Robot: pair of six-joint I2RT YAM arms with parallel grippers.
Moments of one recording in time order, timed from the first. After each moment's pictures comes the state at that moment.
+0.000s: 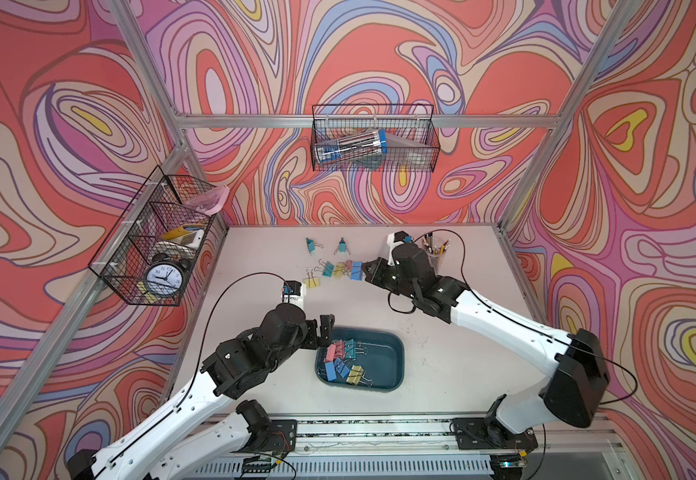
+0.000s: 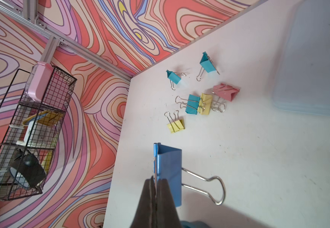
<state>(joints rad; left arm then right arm) -0.77 0.78 0.86 -0.72 -0.27 -0.59 0.76 1.44 1.20 -0.21 0.05 0.91</state>
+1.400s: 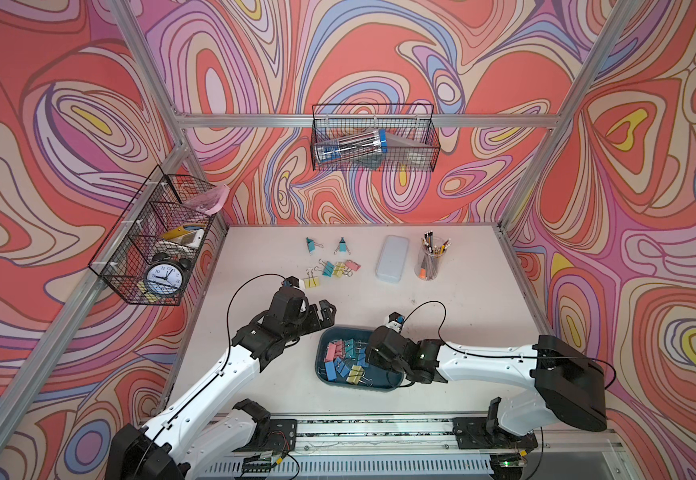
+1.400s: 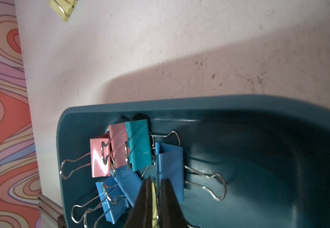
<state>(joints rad) -0.48 1.00 0.71 -0.45 0.05 -0.72 1.09 1.49 0.76 -0.17 0.19 1.29</state>
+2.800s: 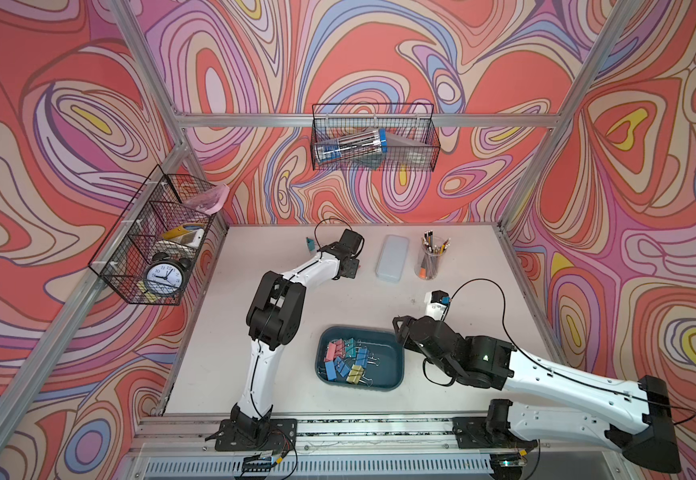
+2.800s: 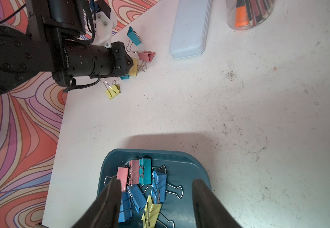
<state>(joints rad) -0.48 2.19 1.72 -0.53 -0.27 -0.15 1.09 1.04 0.85 -0.57 0.53 1.13</state>
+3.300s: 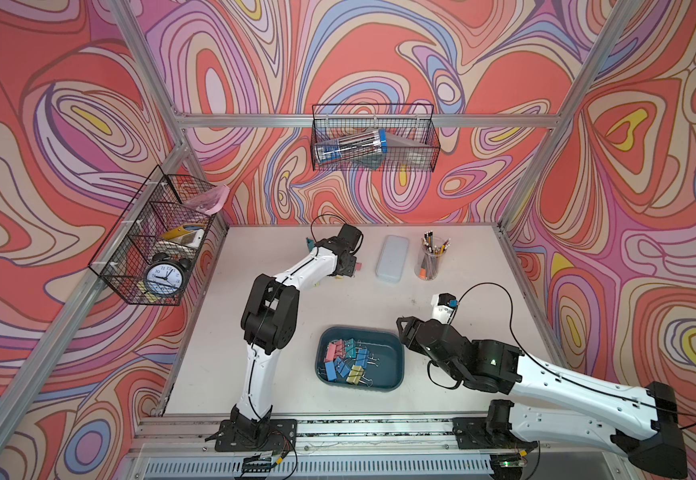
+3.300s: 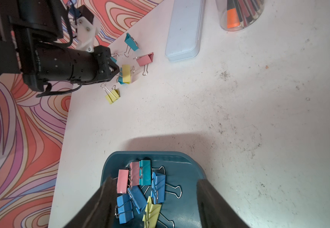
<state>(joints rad) -0.48 2.10 1.76 -0.73 -0.28 -0.20 1.09 0.97 0.79 -0.56 0.55 1.18</state>
